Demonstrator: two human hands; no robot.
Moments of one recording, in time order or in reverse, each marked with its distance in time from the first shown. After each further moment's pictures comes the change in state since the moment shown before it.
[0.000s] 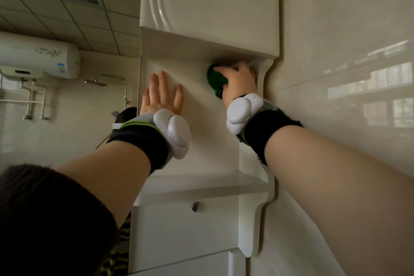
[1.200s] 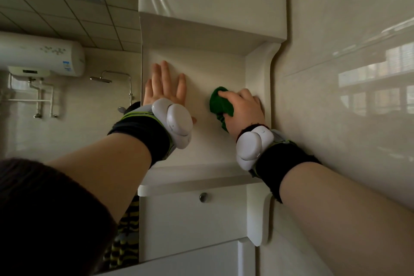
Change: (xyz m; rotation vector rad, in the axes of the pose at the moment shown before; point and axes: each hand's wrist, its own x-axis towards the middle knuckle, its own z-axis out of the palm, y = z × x) left_hand -0.002 -0.003 0.007 -0.045 0.102 0.040; right_hand -0.067 0.022 0.026 -0.112 -0.075 0.002
